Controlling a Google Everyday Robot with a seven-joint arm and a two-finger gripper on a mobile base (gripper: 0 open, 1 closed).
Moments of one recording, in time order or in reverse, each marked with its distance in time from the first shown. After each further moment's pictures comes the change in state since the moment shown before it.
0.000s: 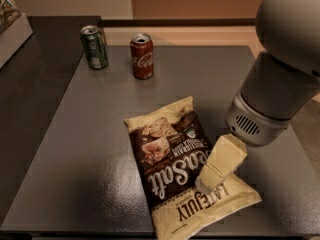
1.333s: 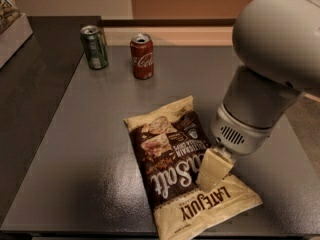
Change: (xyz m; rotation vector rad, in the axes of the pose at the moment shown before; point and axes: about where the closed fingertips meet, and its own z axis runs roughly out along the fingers) arm -0.007 0.023 0.020 -0.054 0.032 -0.083
